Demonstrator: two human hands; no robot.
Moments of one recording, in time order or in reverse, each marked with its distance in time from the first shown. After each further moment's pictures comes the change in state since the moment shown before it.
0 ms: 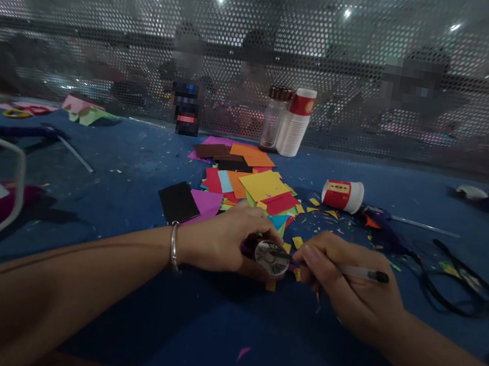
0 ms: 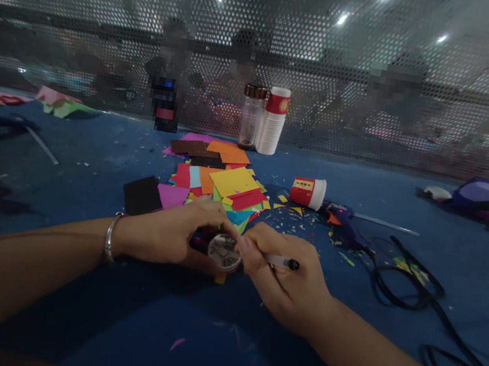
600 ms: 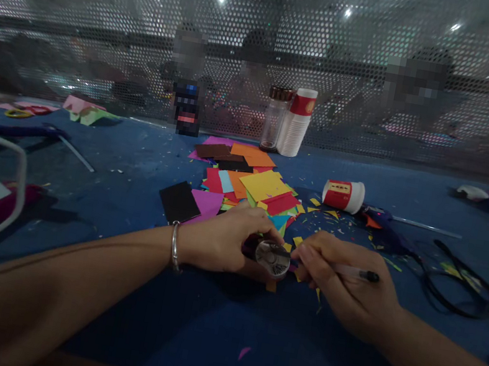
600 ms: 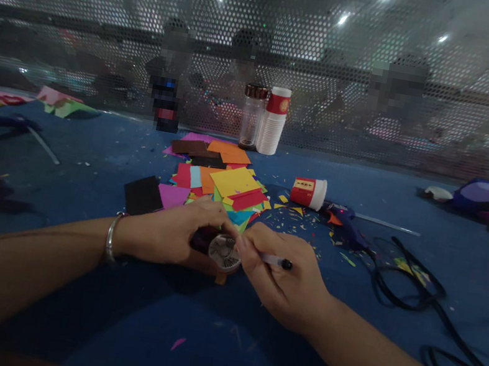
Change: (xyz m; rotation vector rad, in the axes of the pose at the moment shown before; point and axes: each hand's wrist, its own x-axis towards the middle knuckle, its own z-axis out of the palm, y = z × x) left_hand 0.001 -0.002 0.001 -0.007 0.010 0.023; right_hand 0.004 0.002 0.001 -0.081 -0.012 -0.041
